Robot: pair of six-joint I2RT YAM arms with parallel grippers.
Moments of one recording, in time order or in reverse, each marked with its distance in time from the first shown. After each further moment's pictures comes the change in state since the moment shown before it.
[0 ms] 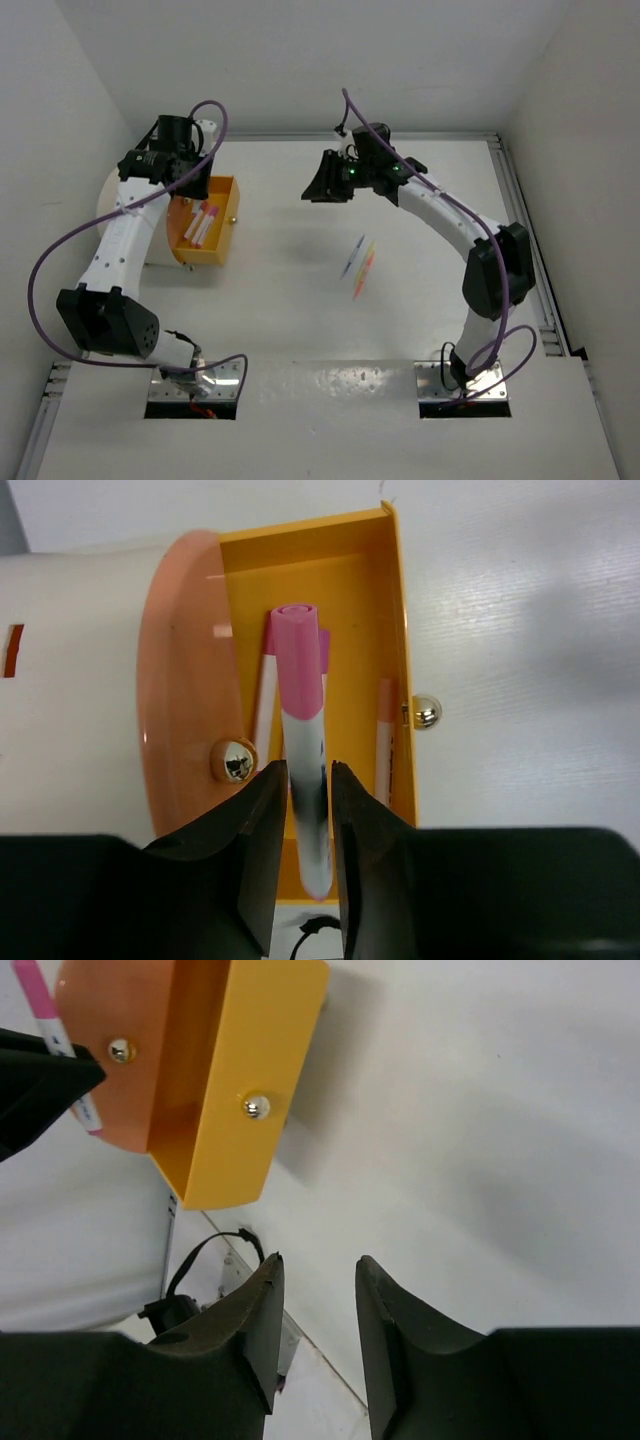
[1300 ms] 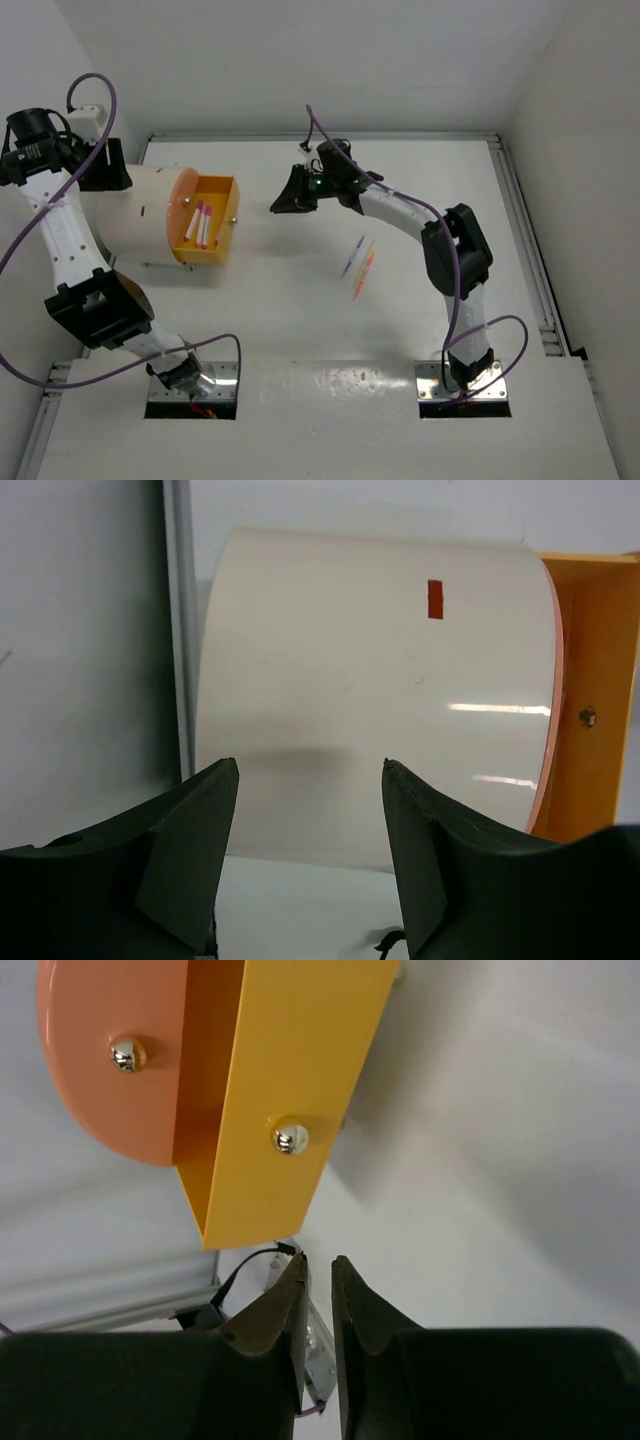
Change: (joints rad) left arm 0.629 0.093 0.258 -0.110 0.428 0.257; right arm 0.089 0.249 0.043 0.275 -0.111 0.168
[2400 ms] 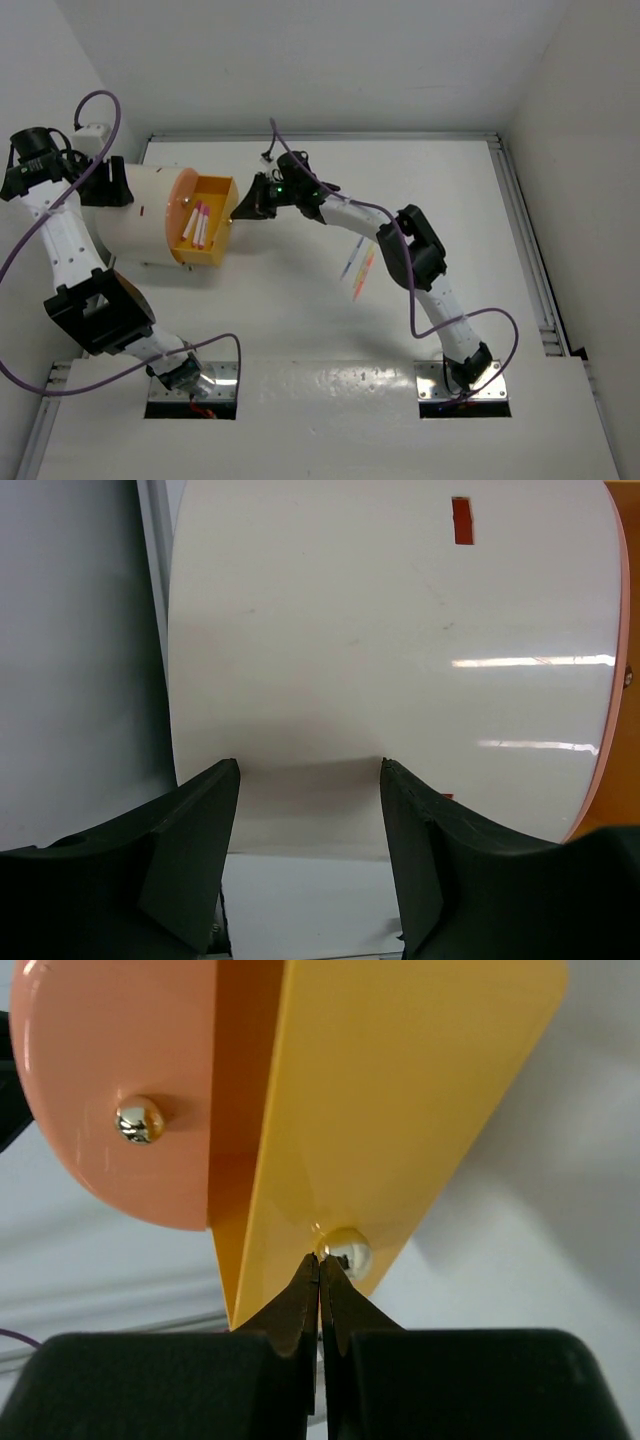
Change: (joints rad) left arm 0.051 -0.013 -0.152 0.031 0.060 0.121; right arm 0.131 0.314 0.274 0.190 -0.010 0.222
